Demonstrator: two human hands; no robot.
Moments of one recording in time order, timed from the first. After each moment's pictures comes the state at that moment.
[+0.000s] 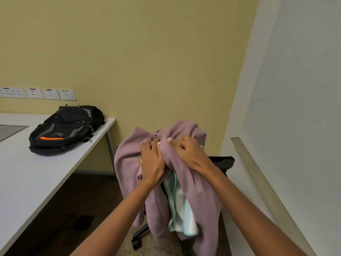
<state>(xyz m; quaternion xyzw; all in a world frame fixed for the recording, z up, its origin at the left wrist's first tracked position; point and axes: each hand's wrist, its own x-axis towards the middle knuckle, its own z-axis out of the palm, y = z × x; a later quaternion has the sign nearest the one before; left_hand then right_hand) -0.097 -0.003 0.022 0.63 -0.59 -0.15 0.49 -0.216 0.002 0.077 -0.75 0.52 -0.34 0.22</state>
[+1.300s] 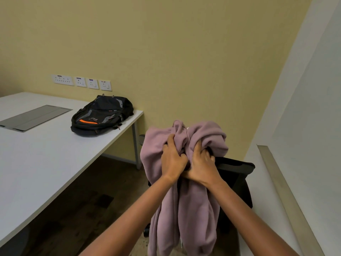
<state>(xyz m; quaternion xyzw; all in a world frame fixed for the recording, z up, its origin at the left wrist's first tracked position) -0.109 0.029 0.034 0.65 -0.55 -0.20 0.49 -0.207 0.013 0.033 -0.82 0.54 -0.20 0.08</state>
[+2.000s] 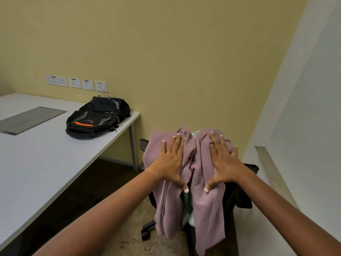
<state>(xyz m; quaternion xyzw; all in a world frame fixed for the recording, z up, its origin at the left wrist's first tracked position) -0.069 0.009 0.036 0.57 -0.82 0.06 -0.02 -0.262 -0.016 0.056 -0.85 0.51 0.08 -0.05</state>
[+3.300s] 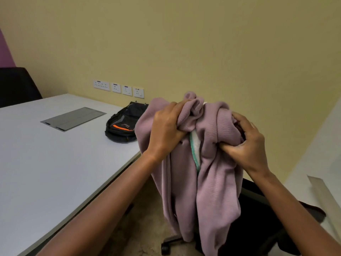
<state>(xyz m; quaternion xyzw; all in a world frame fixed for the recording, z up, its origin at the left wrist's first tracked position) 0.048 0.010 0.131 0.50 -0.67 0.17 0.52 -0.150 -0.040 0.116 -0.78 0.30 -0.55 0.08</state>
